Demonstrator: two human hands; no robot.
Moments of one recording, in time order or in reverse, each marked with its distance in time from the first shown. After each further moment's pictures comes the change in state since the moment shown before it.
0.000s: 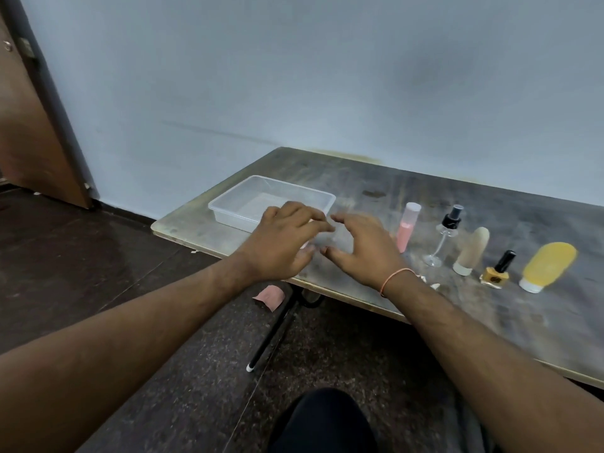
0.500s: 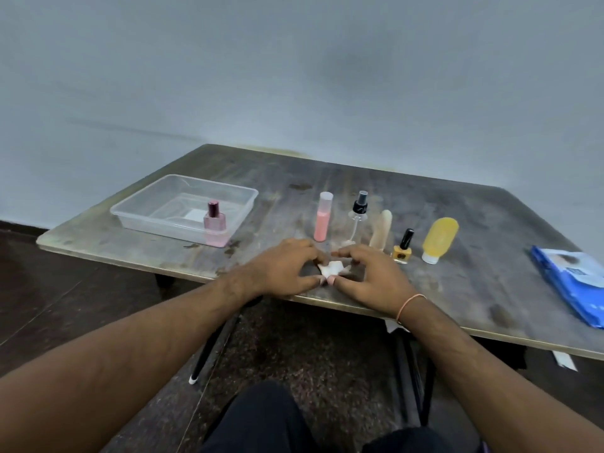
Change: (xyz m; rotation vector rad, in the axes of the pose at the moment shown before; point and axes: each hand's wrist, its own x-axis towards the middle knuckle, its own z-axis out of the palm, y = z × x) left_hand 0.076 0.107 0.086 -0.467 -0.346 0.070; right_hand -0.109 0.108 -0.069 0.048 -0.027 0.152
